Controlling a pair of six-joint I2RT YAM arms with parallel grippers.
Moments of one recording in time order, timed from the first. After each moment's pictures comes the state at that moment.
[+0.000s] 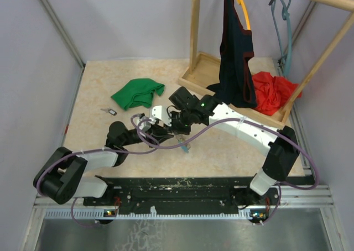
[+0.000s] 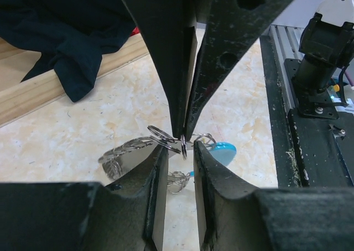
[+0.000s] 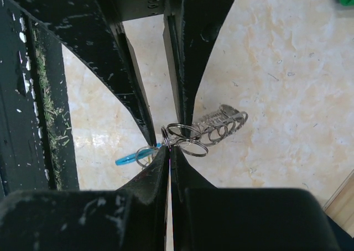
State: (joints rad) left arm -0.52 1.32 0.30 1.16 0.86 -0.09; right arm 0.91 1.60 1.48 -0.88 -0.29 -0.62
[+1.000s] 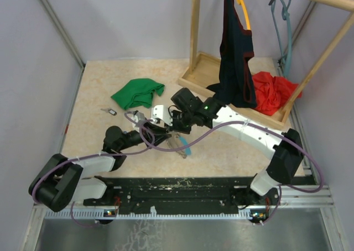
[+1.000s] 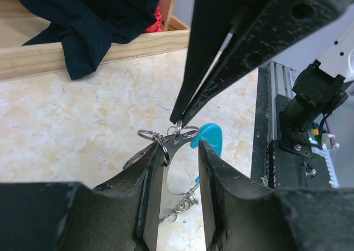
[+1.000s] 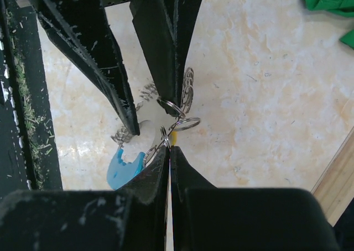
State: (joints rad) left arm -0.52 1.25 0.24 1.18 0.72 -0.33; right arm 0.92 1.55 1.43 -0.80 -0.24 -0.62
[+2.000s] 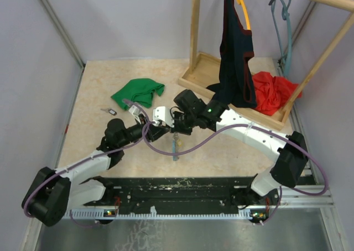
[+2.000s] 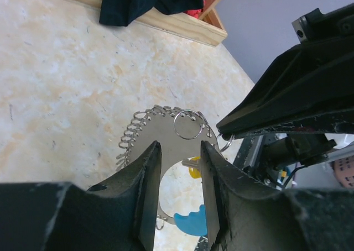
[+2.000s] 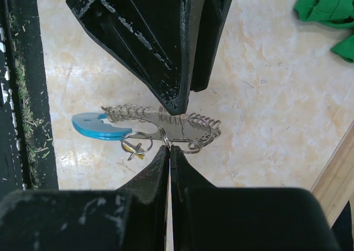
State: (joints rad) left arm -0.51 1.08 0.34 0.69 0.52 -0.58; right arm 0.92 1.50 1.36 -0.74 -0.26 -0.64
